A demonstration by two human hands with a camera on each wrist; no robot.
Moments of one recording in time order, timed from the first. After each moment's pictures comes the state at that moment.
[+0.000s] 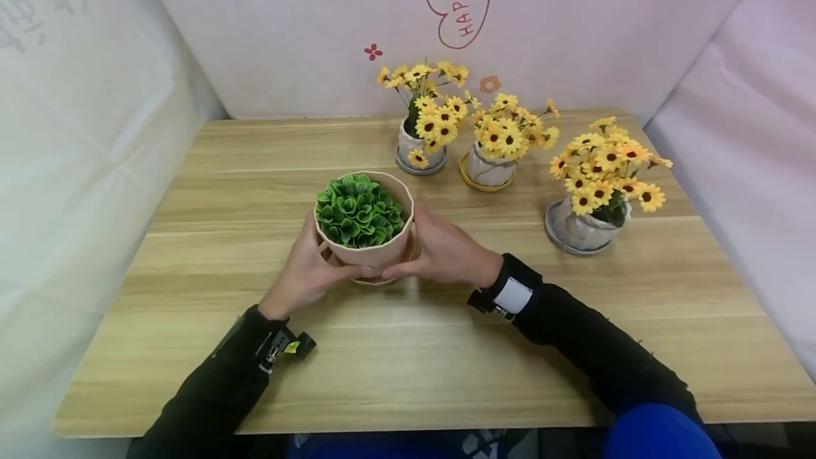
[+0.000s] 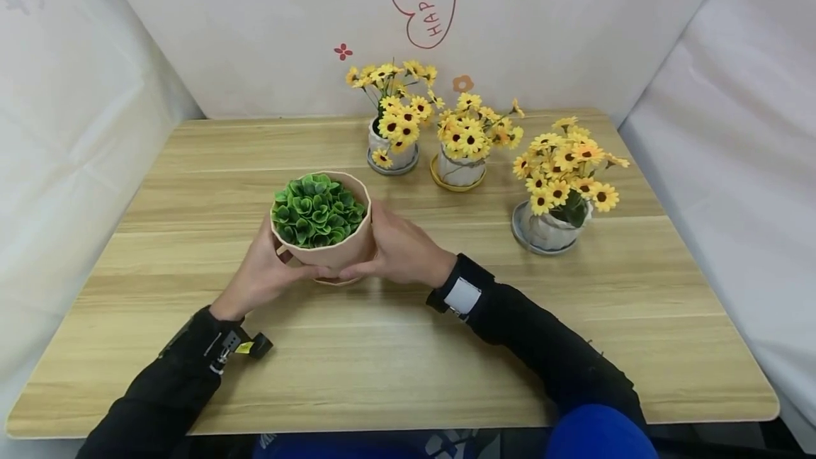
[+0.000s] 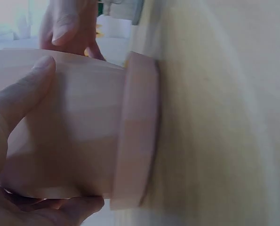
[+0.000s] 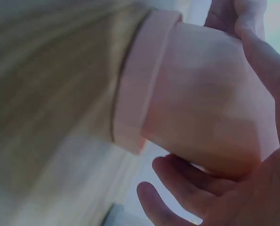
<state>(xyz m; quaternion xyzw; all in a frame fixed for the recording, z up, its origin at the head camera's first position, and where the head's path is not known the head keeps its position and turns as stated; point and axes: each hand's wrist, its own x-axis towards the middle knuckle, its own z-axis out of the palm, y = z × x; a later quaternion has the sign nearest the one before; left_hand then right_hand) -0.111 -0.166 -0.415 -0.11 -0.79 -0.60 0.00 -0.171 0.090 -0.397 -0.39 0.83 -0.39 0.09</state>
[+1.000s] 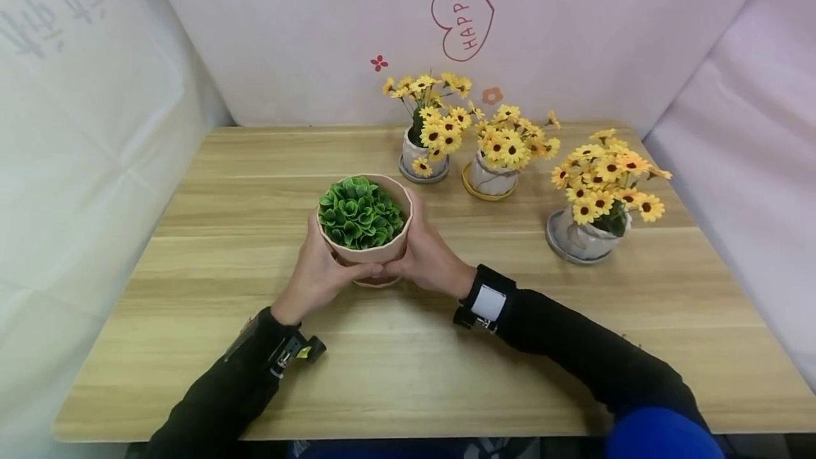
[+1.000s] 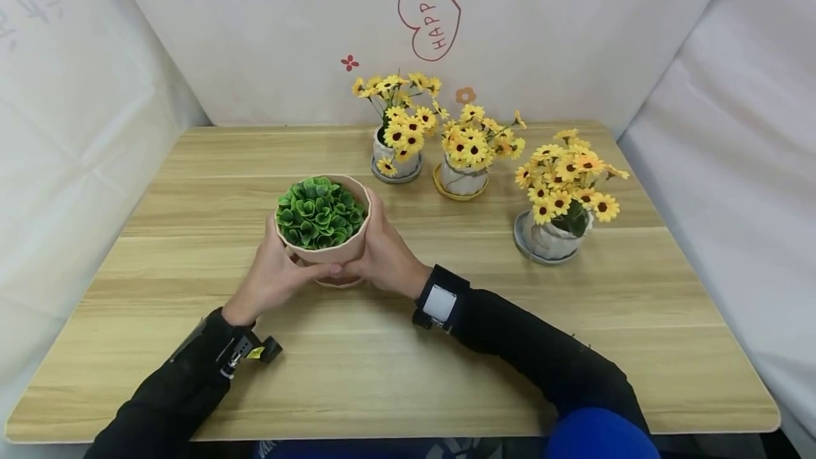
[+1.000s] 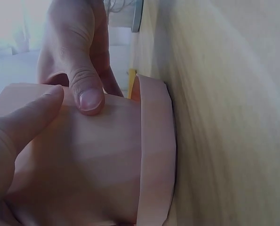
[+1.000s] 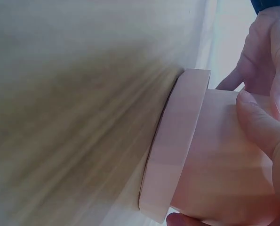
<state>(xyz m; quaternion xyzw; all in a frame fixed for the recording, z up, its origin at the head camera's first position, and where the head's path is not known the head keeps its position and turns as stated) -0.107 -0.153 -0.406 -0.06 -0.83 -0.55 0.05 -0.166 0.055 -0.412 -0.32 0.79 -0.52 0.06</state>
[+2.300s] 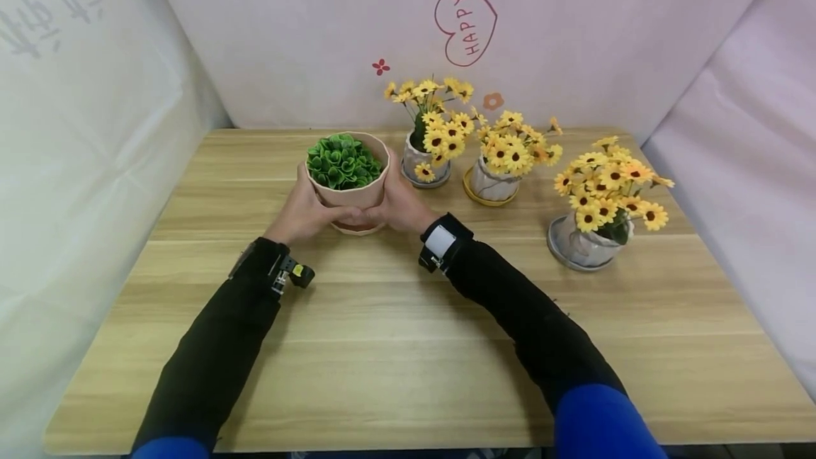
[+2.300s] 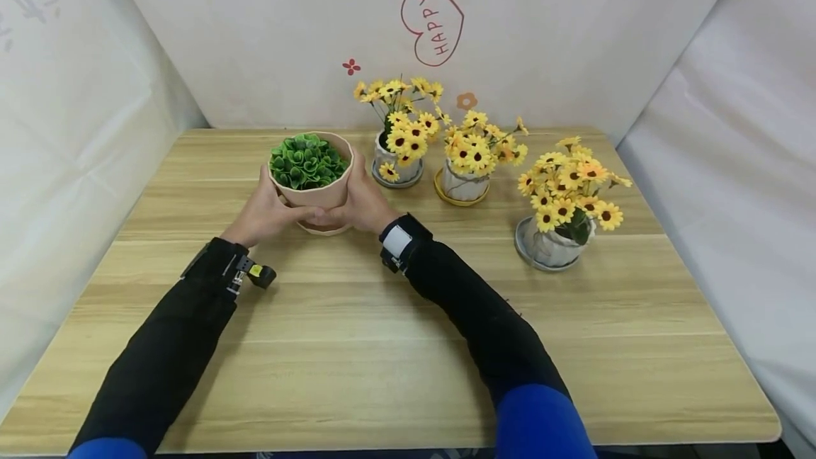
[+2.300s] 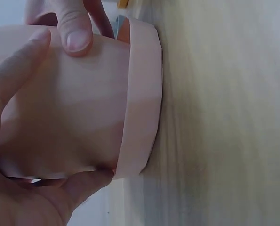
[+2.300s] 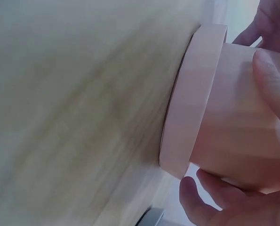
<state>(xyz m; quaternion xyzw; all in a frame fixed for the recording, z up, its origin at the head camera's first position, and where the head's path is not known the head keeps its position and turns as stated) -0.213 -0.209 -0.403 -0.06 -0.84 -0.54 0.01 -0.265 0.004 -0.412 -0.29 0.81 -0.51 0.08</state>
